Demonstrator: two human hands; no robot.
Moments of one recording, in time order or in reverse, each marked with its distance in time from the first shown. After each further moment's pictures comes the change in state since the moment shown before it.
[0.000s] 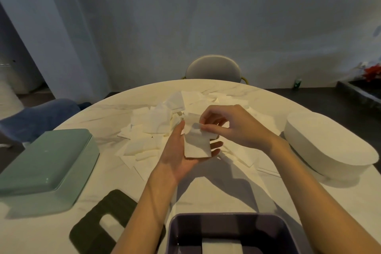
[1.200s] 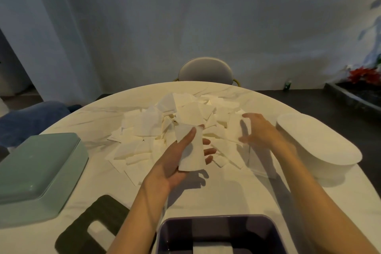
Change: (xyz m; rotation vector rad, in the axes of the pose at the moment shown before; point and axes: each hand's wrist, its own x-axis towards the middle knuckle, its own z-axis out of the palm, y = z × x) left_hand 0.000 -0.011 -0.001 0.225 -0.047 0.029; right_hand -0.027 0.116 -0.028 -0.379 0.047 0.717
